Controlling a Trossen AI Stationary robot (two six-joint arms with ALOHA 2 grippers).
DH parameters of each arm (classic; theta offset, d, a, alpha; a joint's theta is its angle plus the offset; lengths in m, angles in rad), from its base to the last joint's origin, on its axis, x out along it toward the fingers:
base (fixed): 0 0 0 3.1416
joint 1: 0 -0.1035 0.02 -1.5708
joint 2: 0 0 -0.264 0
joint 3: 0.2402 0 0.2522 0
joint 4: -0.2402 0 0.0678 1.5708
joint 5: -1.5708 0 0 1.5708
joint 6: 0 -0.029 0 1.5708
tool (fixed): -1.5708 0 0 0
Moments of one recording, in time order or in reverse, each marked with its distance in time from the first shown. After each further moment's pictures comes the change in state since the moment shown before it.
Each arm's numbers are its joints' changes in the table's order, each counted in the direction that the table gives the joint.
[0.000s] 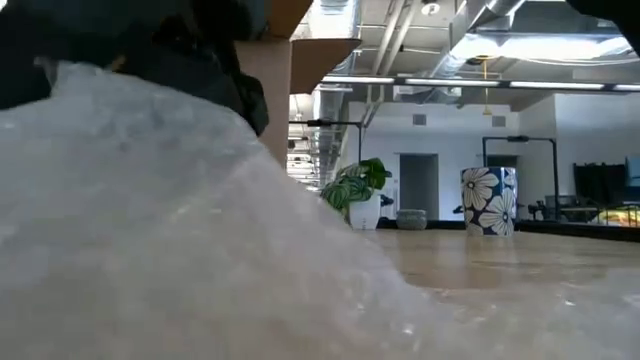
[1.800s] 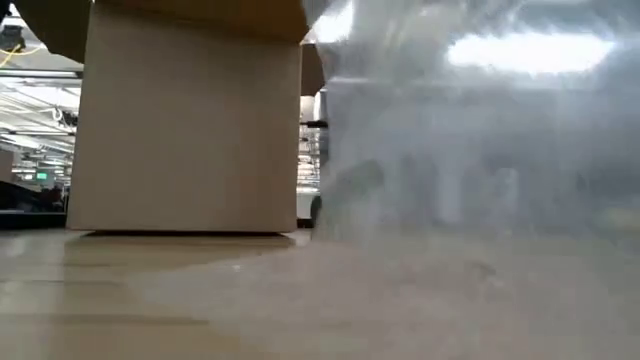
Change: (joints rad) left arm 0.196 0.010 0.000 0.145 -0.740 0.209; right arm -0.155 0.668 -0.004 -0.275 0.478 -0.370
